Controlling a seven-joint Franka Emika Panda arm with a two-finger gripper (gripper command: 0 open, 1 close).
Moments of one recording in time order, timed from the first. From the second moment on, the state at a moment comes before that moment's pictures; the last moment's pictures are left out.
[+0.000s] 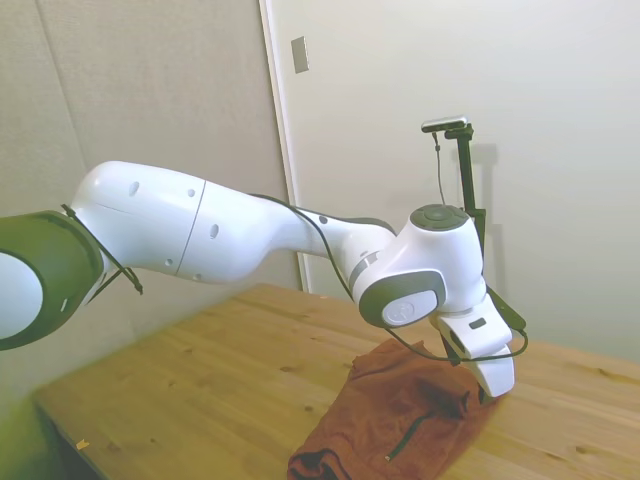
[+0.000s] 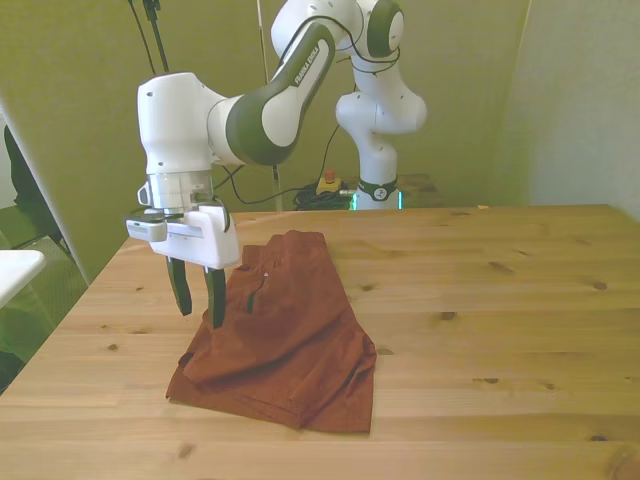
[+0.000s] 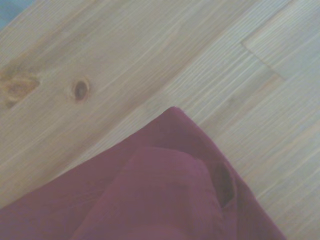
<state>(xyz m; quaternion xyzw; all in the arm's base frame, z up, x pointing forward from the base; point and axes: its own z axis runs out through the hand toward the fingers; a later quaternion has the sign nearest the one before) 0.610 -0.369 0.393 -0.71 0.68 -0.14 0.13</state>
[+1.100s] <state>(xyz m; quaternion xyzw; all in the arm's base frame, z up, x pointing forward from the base) 0.615 -0.359 0.372 -0.71 0.68 -0.12 0.14</state>
